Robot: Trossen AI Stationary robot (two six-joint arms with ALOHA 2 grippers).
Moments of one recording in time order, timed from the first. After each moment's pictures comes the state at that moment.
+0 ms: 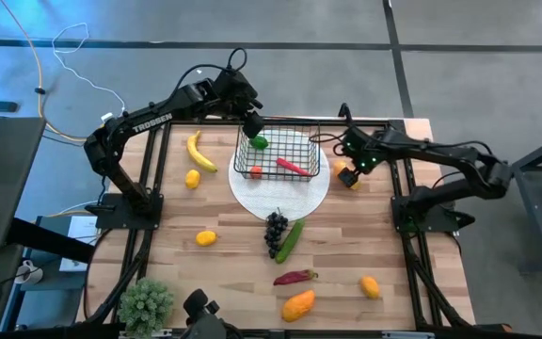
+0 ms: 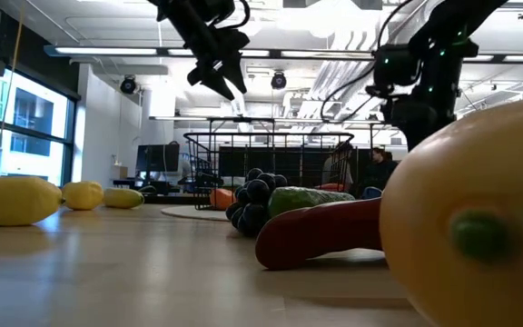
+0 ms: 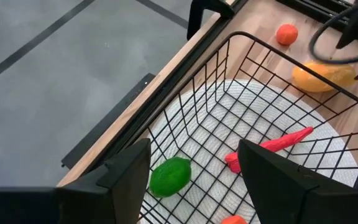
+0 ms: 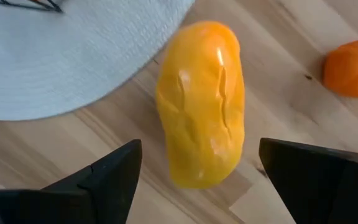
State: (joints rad) left arm 0.70 1.65 1.56 -0.70 -0.01 -0.05; right arm -0.57 1.29 0.80 -0.86 -0.02 0.28
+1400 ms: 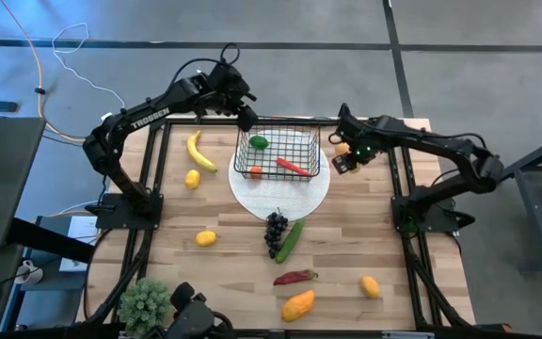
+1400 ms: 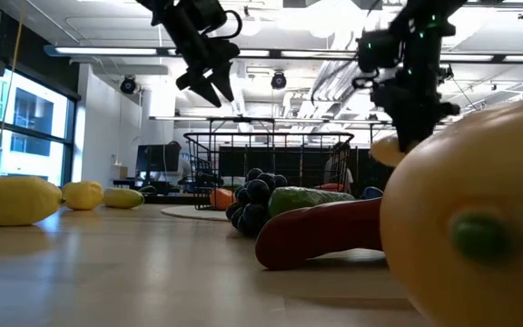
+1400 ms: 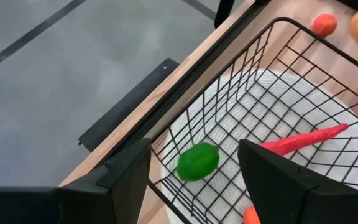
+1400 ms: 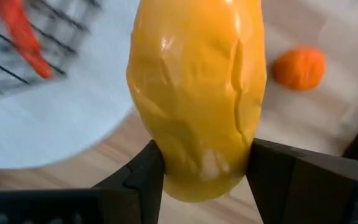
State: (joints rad) left arm 0.77 1.65 1.56 -0.76 -0.01 -0.05; right arm -0.57 1.37 1.05 -1.06 0.06 0.49
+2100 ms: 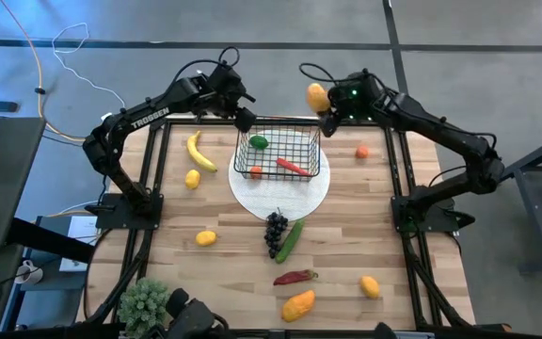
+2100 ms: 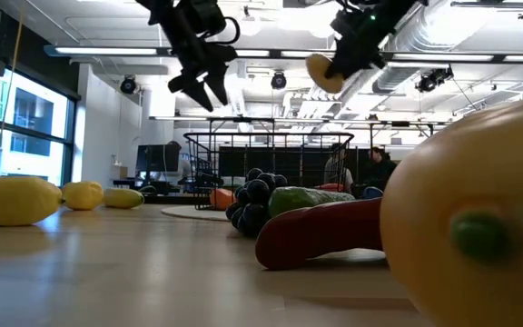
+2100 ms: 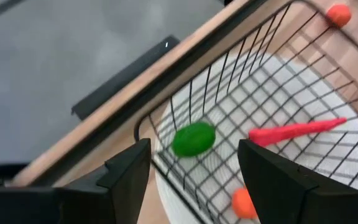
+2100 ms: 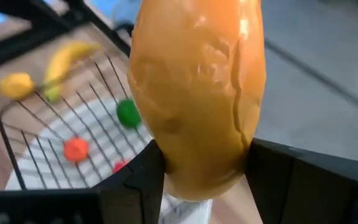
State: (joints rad) left arm 0.78 1.65 1.56 -0.86 -0.01 -0.16; right arm -0.60 1.37 1.36 -0.64 0.07 0.07
